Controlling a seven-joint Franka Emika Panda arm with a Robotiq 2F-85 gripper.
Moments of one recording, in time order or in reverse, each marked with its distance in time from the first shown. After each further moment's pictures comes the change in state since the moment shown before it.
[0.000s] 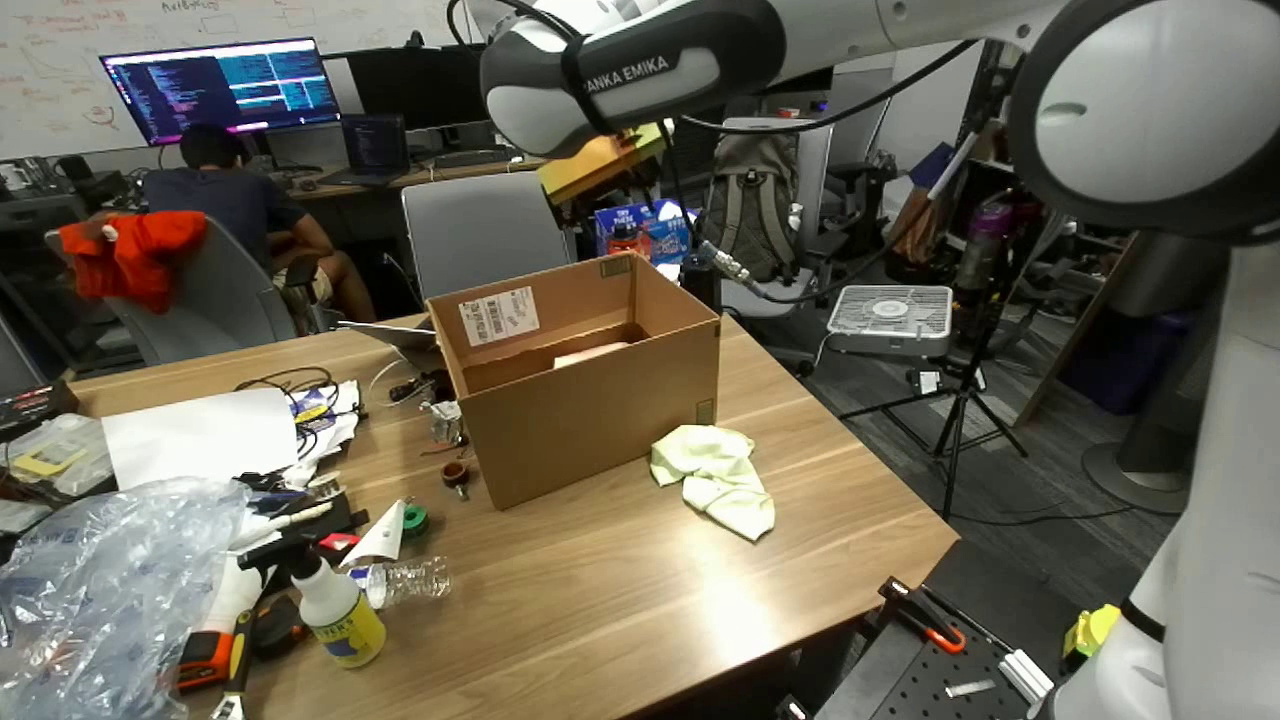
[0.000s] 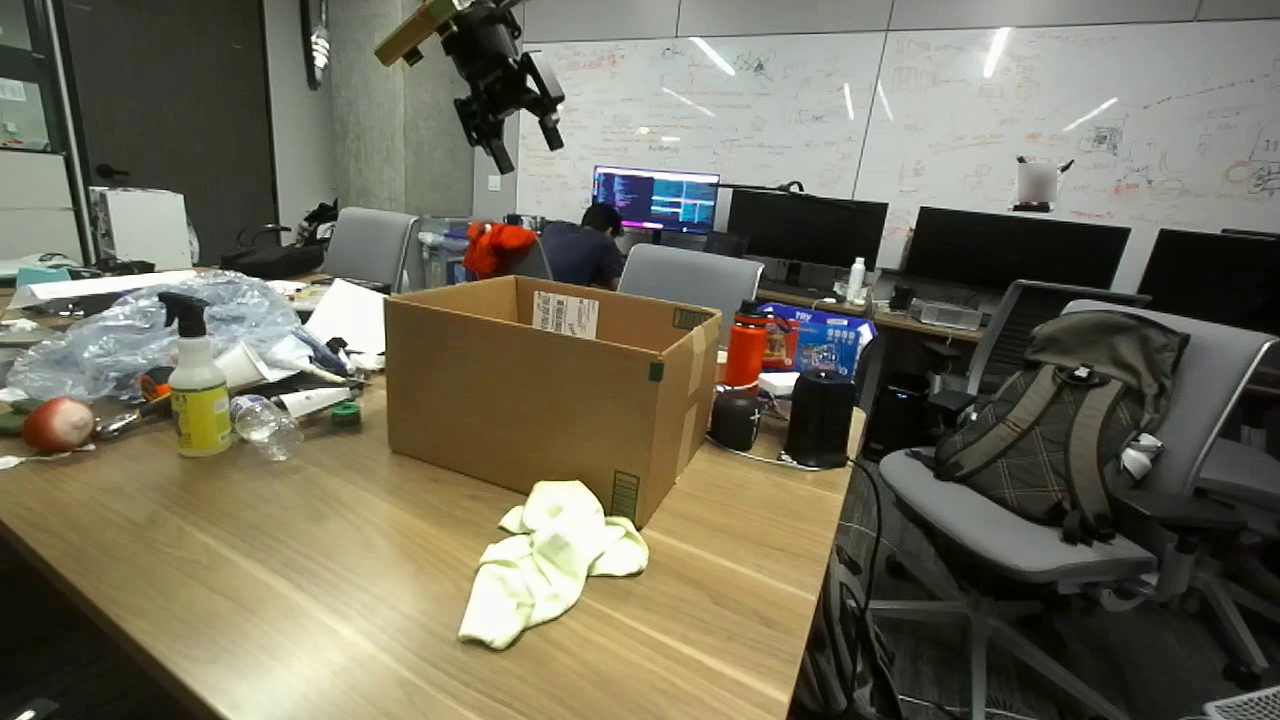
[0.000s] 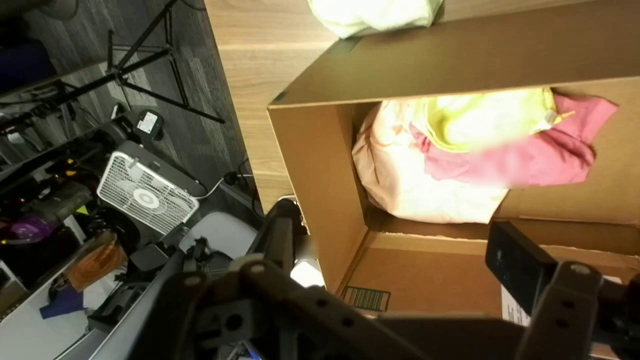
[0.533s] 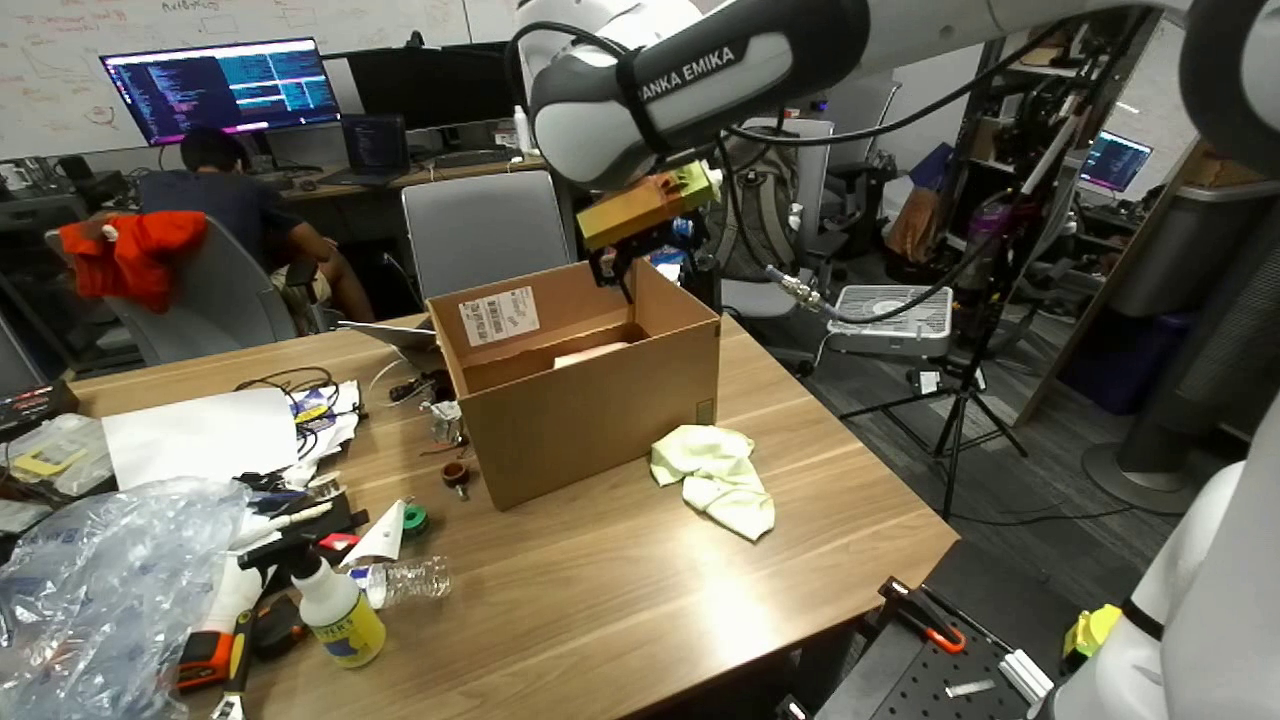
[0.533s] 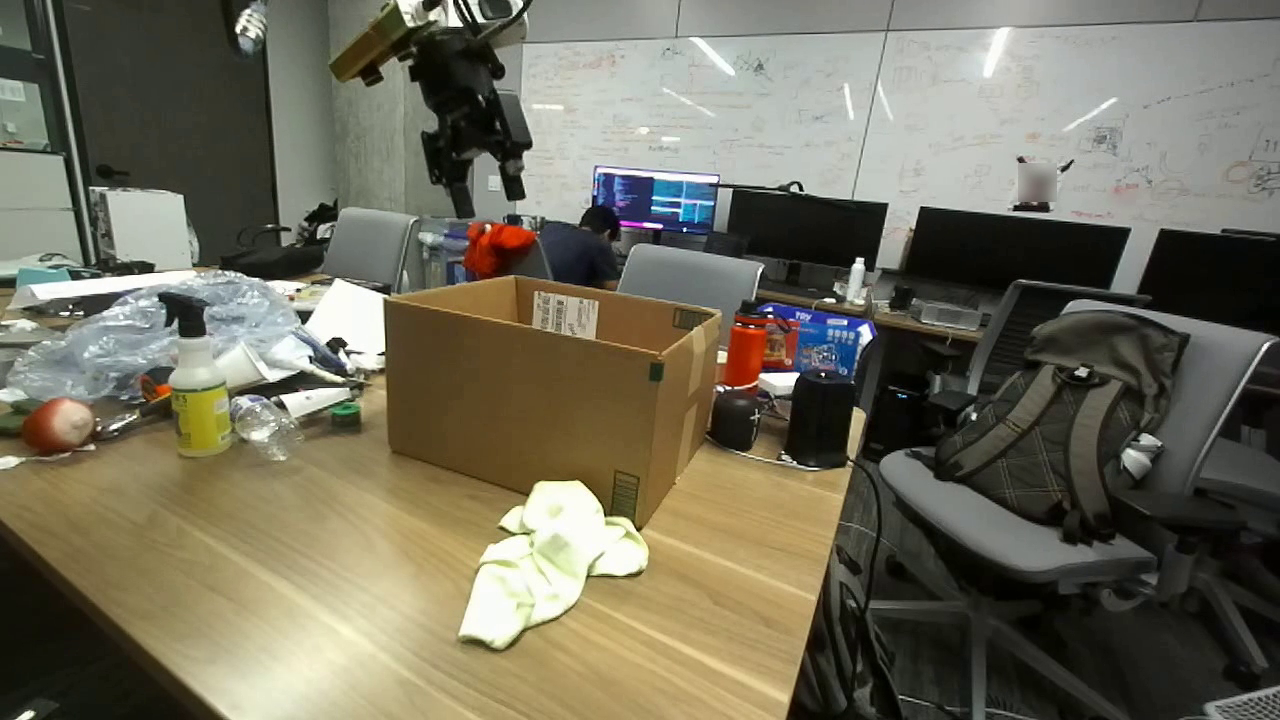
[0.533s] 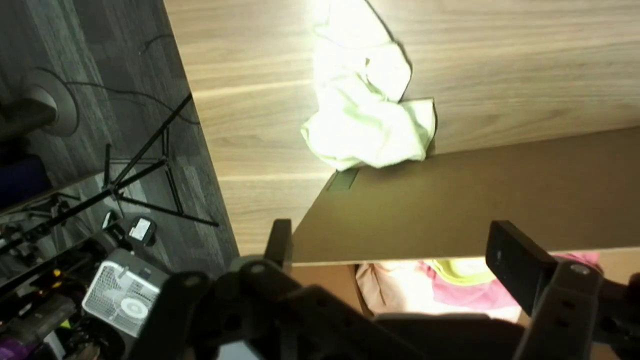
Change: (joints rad) arm -0.021 -0.176 0.000 -0.325 0.160 0.003 0.051
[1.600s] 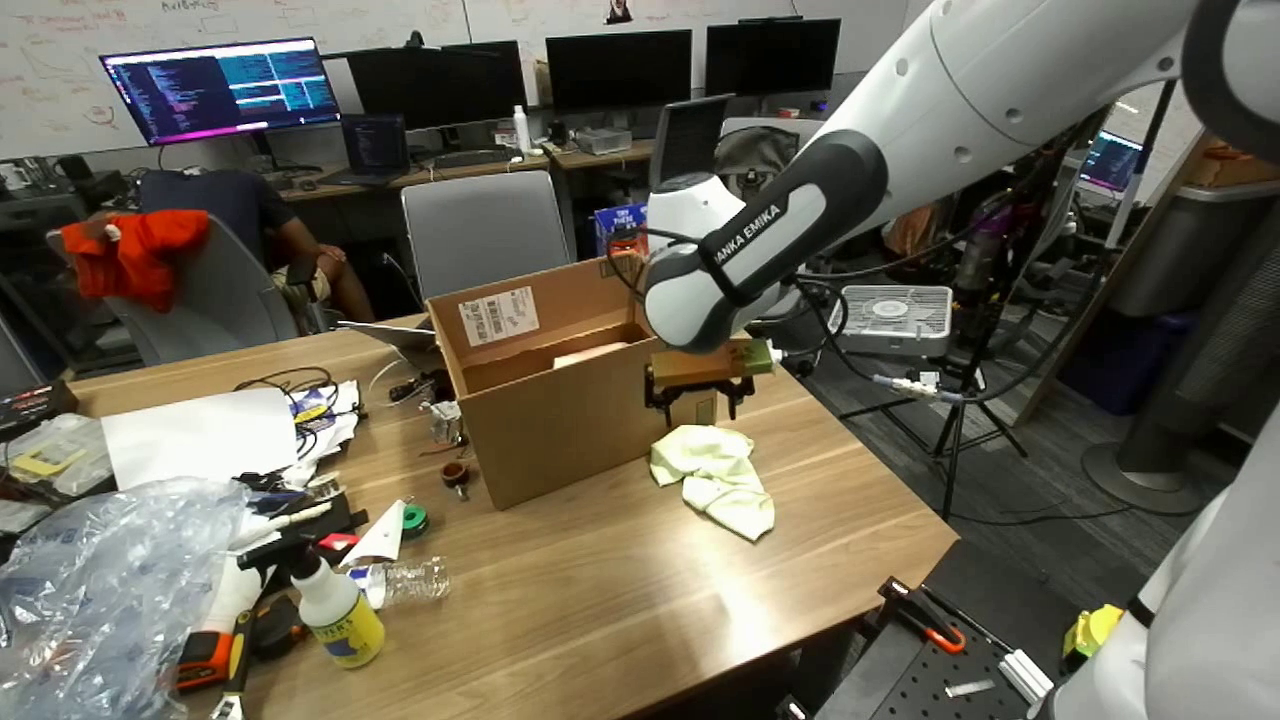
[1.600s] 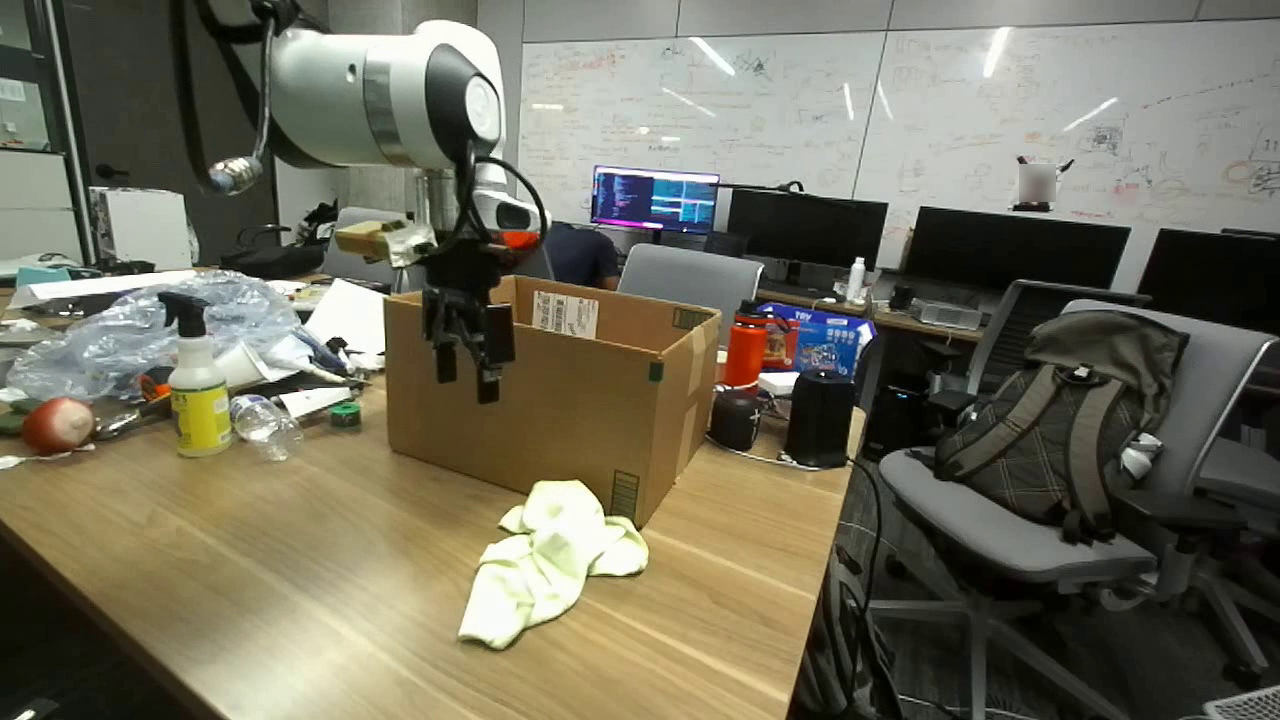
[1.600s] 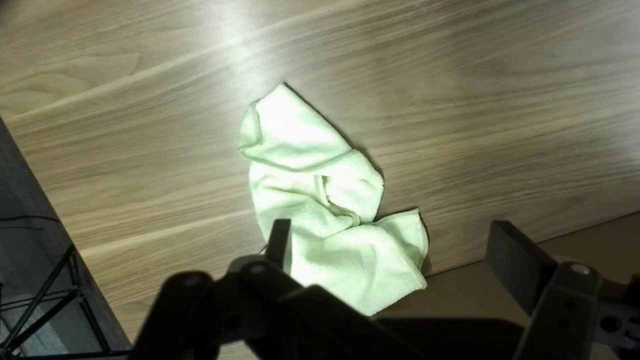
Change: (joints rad) arm -0.112 -0.014 -0.018 -0.516 0.229 0.556 0.002
